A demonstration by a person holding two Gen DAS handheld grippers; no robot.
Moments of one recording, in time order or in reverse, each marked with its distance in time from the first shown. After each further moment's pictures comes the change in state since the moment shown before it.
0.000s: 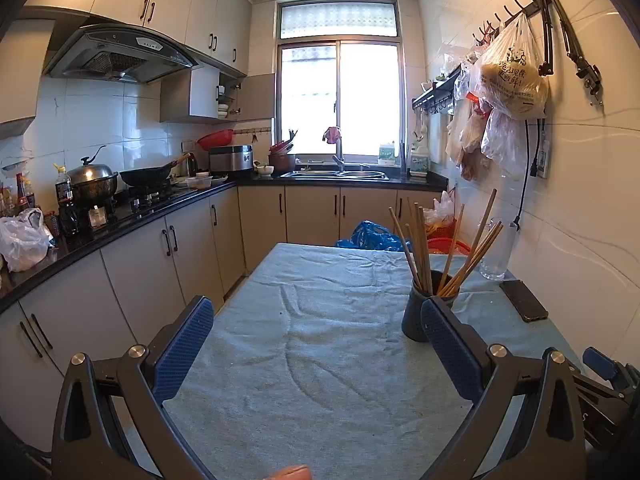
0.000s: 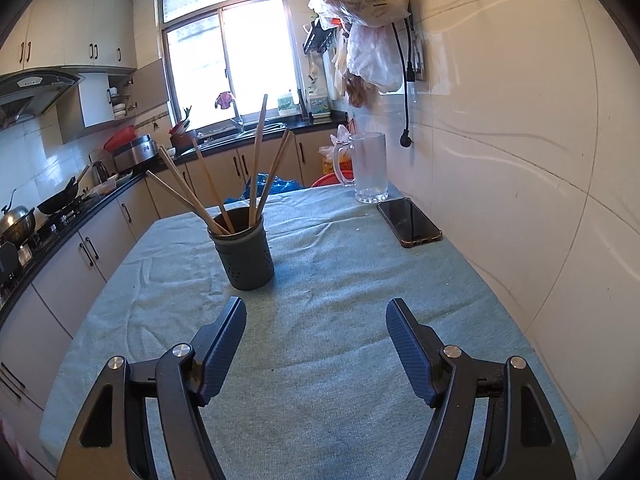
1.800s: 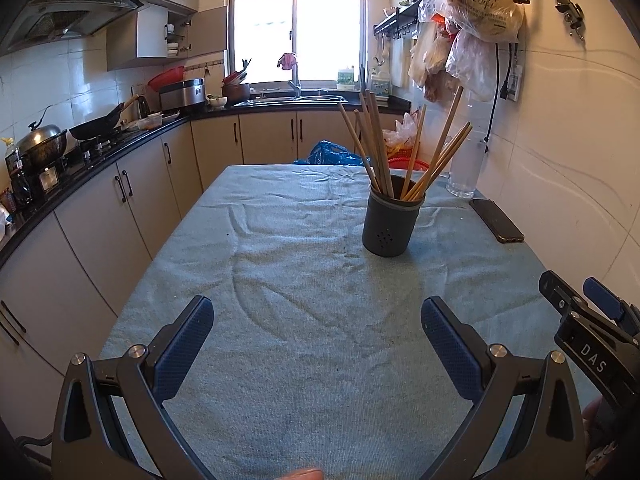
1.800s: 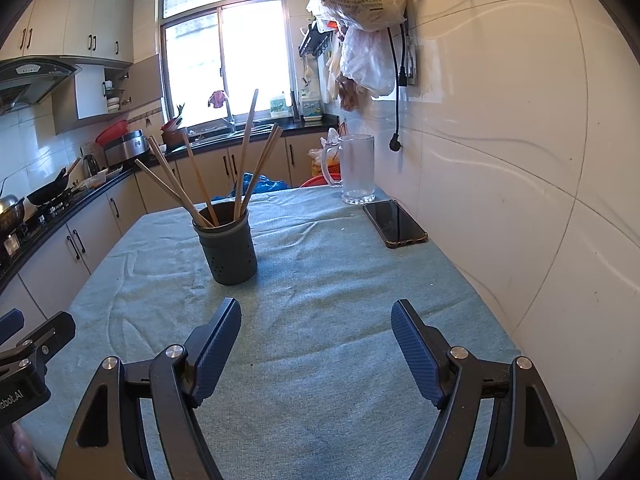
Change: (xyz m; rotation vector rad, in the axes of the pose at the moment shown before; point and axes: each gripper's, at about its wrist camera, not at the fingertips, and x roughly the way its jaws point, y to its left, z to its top) left arm 0.042 -0.028 -0.045 0.059 0.280 -0.152; right arm -0.003 -0.007 -0.008 -0.026 -0.016 -0.053
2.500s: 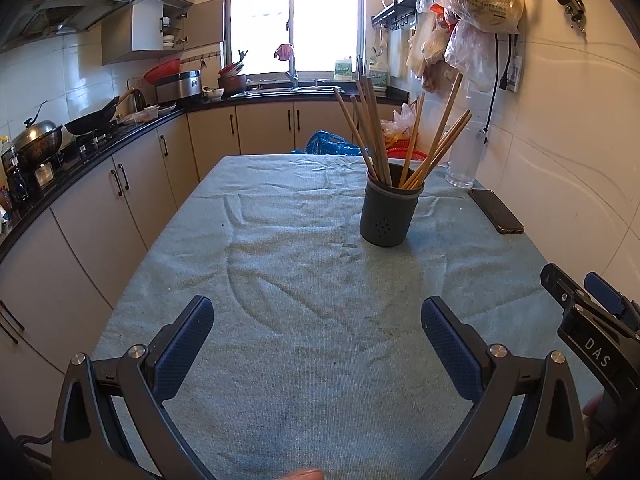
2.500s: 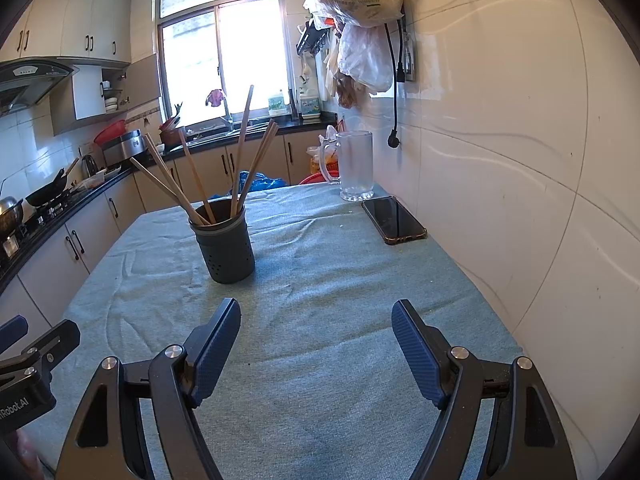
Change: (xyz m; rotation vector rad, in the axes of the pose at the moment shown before) left arm 0.009 -0.003 -0.003 0.006 0.036 -0.006; right arm 0.004 -0.001 -0.002 0.006 0.006 0.000
